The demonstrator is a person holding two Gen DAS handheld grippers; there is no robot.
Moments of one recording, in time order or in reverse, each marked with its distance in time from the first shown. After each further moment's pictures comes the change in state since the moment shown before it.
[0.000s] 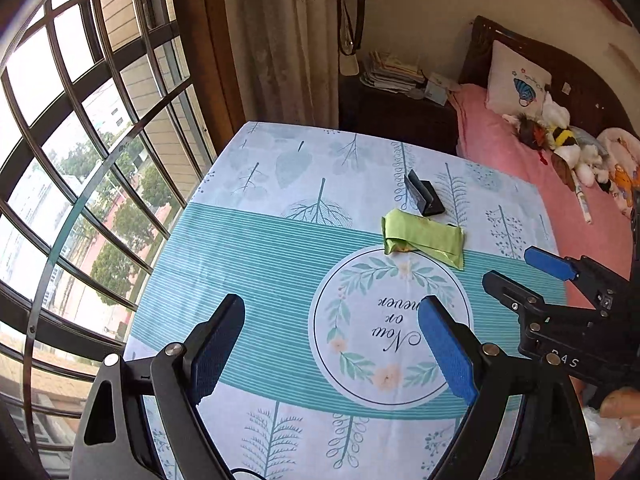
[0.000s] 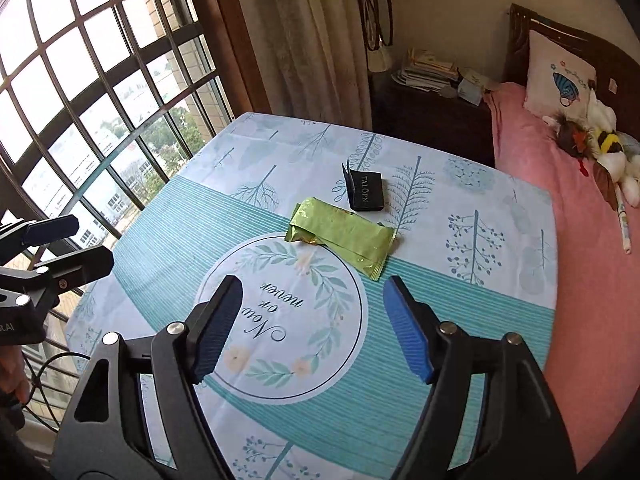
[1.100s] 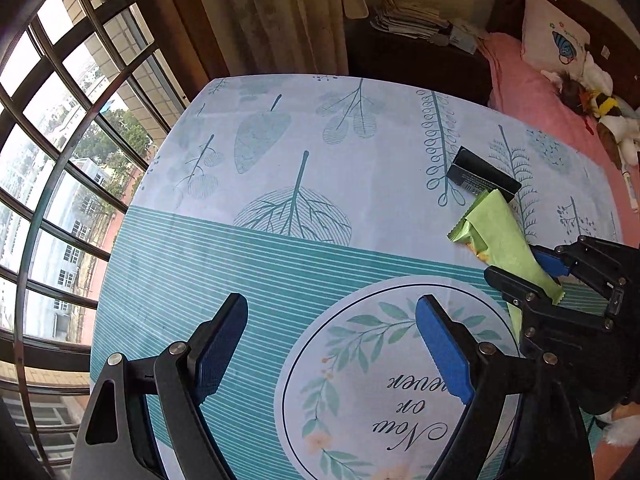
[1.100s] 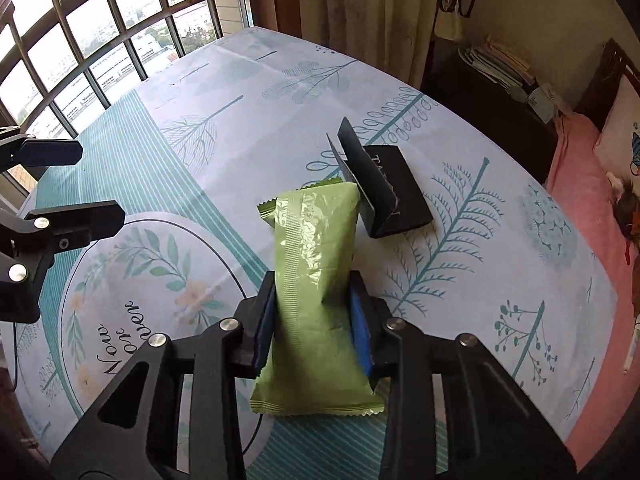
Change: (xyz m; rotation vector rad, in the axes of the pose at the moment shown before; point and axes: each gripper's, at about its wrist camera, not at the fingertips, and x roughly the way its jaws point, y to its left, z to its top) left arm 0.172 -0.032 0.044 0.019 0.164 0.079; right arm 0.204 -0.042 0.024 -0.301 0.175 0.046
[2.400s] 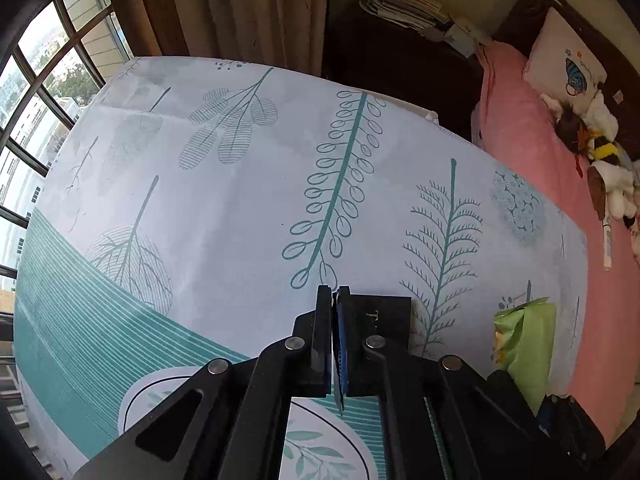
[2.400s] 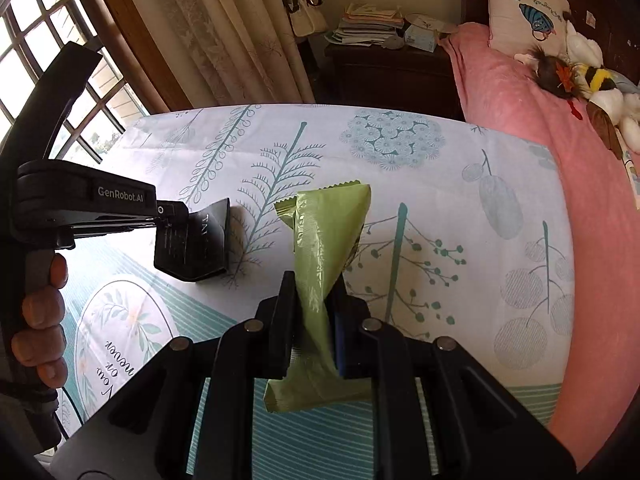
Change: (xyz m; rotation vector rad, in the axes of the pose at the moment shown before) left arm 0.051 -0.099 0.079 -0.144 0.106 -0.134; right arm -0.065 -0.090 -0.066 0.483 -0.118 -0.075
